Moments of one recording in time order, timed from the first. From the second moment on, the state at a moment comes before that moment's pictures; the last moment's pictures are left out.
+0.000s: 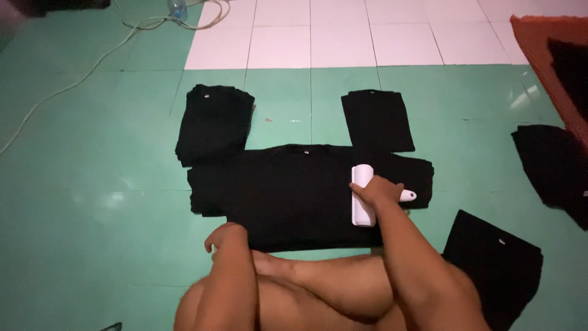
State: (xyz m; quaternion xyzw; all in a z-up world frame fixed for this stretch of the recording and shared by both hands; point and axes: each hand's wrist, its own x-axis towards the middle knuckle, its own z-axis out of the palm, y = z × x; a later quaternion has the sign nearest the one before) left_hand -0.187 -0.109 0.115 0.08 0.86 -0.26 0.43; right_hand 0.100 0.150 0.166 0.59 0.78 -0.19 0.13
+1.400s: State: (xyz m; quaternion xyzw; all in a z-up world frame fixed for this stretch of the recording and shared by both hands) left_hand -0.210 -0.100 0.065 0.08 0.79 -0.38 0.47; right_hand 0.117 0.119 0.229 0.58 0.74 -0.24 0.24
